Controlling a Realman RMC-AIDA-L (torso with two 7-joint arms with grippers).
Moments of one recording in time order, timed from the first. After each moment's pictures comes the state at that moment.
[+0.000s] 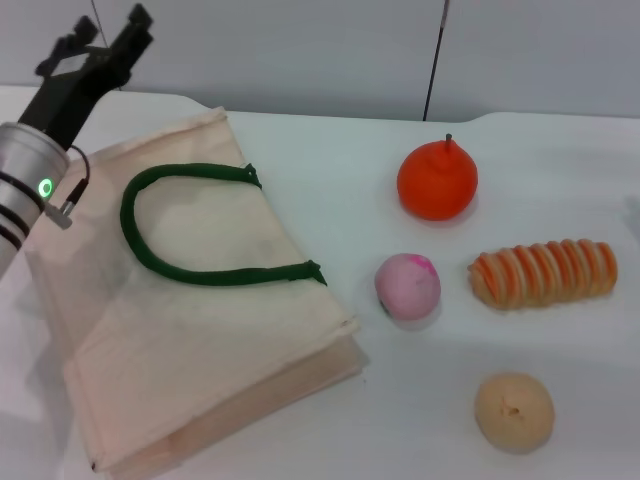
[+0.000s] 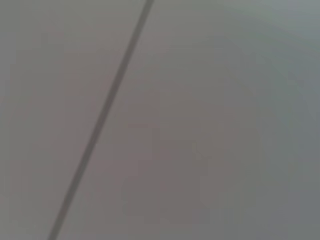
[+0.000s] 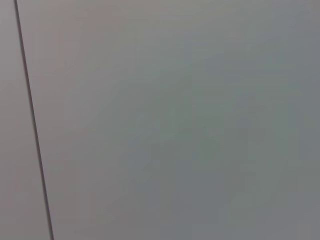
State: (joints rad) left arm -0.68 -2.02 2.85 -0.02 -1.38 1.20 -0.74; right arm 0.62 2.03 -0.70 0.02 2.45 1.17 -2.69
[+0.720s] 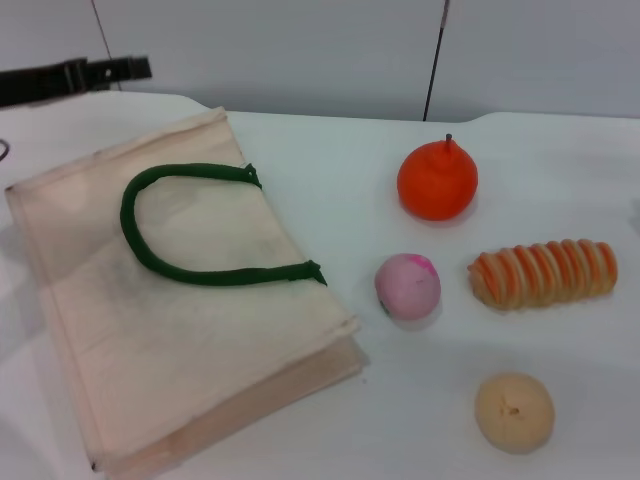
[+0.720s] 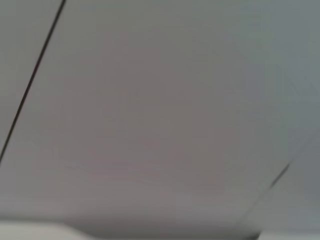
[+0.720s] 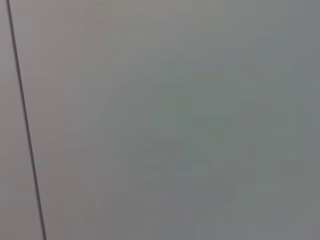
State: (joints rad) left arm -0.88 -1.97 2.86 -0.80 -0.45 1.49 -1.87; right arm 0.61 2.03 -0.70 0.02 2.45 1.17 -2.69
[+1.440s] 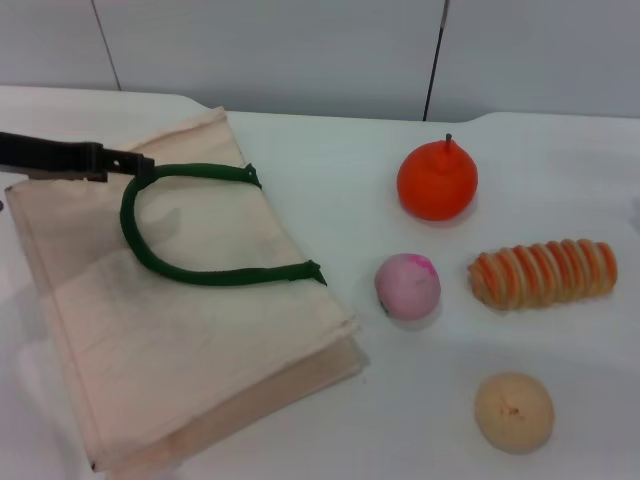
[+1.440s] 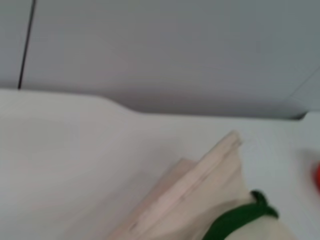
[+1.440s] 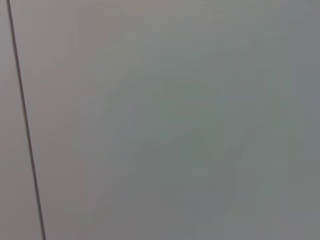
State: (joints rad) left arm -0.96 -1.95 2.86 -0.79 -0.04 1.46 -1.96; right arm 0.61 2.03 -0.70 0.02 2.45 1.17 -2.68
